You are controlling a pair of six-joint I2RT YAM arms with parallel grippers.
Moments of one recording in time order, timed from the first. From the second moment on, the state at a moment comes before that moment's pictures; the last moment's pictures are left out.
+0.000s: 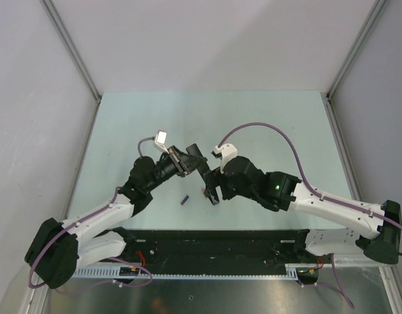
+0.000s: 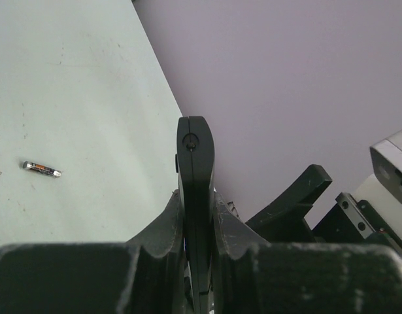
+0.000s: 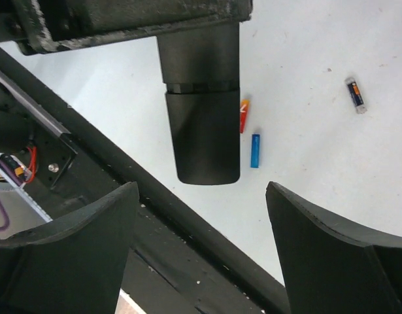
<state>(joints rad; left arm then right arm) -0.62 1.05 0.47 0.60 0.27 -1.03 1.13 1.18 1.09 -0.54 0.22 0.47</state>
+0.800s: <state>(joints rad) -0.62 1.06 0.48 0.60 0.32 -1.05 1.13 1.23 1.10 -0.55 0.25 0.41</state>
